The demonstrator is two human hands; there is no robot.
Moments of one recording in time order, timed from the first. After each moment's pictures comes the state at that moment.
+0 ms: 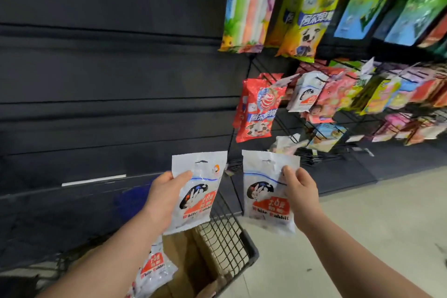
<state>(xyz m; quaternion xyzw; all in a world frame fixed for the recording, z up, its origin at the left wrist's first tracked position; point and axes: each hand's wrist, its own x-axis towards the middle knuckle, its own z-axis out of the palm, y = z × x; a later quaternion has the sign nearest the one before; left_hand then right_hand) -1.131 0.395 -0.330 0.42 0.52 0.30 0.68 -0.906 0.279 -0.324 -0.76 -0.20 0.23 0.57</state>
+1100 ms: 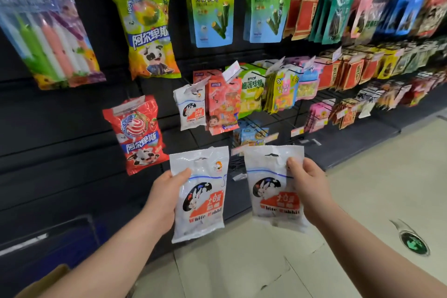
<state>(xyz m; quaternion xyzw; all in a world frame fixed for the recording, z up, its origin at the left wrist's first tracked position) -0.752 0.244 -0.270 0.47 0.43 0.29 0.71 -0.550 0.088 -0.274 -0.73 -0.17 0.16 0.64</state>
